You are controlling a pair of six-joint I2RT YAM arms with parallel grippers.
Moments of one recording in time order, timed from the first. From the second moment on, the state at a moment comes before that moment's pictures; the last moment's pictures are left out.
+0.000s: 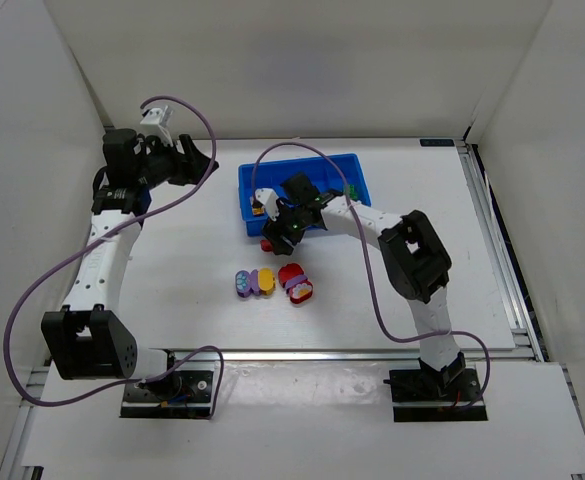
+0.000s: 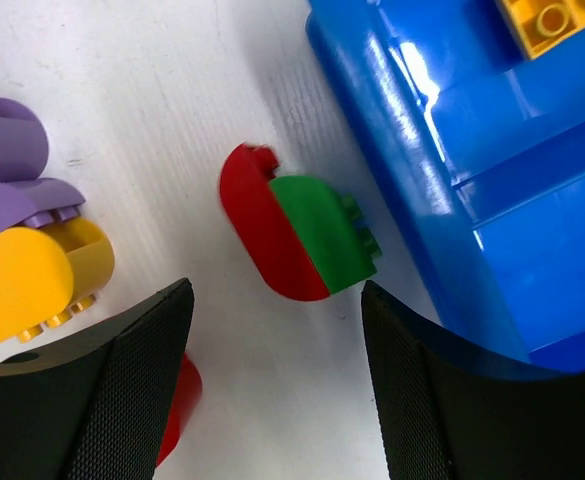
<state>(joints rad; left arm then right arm) 0.02 1.37 1.30 -0.23 0.60 -0.18 0.73 2.12 1.61 -0.45 -0.38 -0.40</state>
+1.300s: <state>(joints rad) 0.02 1.37 1.24 -0.21 0.60 -0.20 0.80 2.21 1.70 -0.42 -0.47 -0.34</state>
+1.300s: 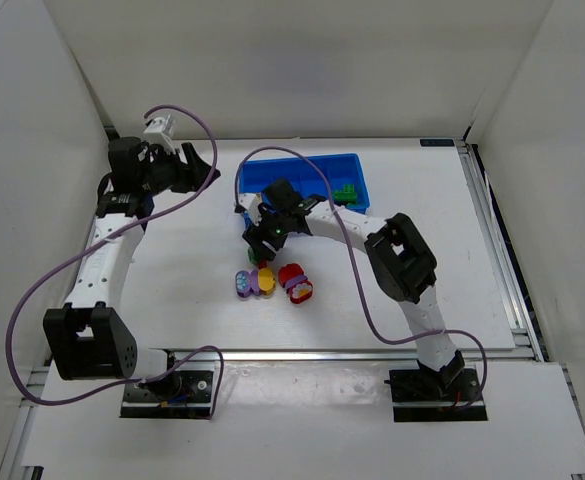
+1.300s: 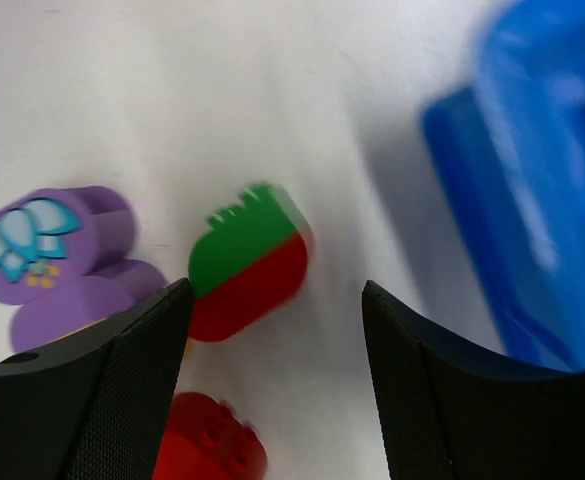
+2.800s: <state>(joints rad) 0.02 1.36 1.20 -0.19 0.59 -0.22 0.84 2.09 1.58 -0.45 -0.25 -0.20</state>
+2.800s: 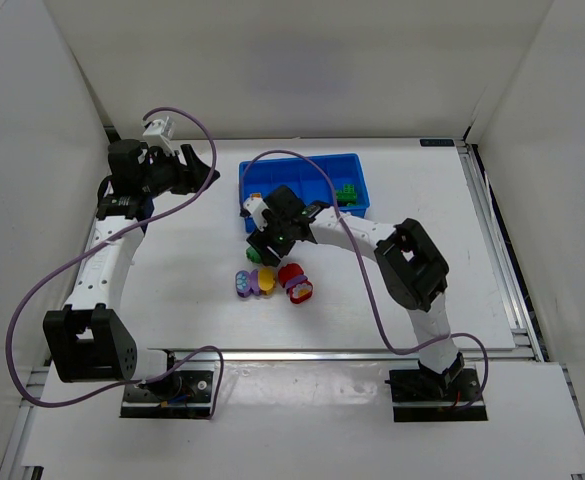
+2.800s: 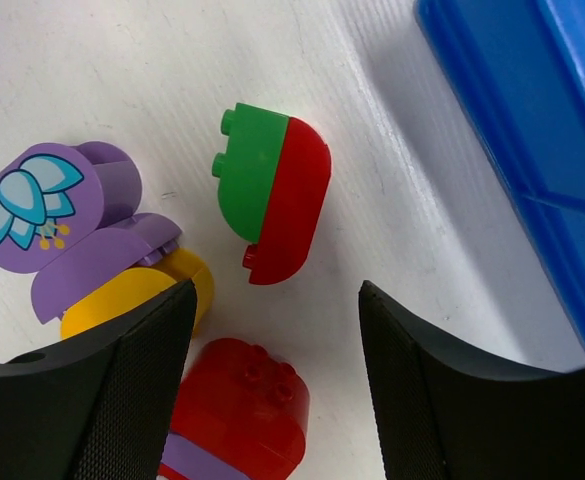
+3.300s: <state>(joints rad) 0.02 1.36 1.20 -0.19 0.59 -0.22 0.83 2.15 1.61 -0.44 -0.25 -0.20</state>
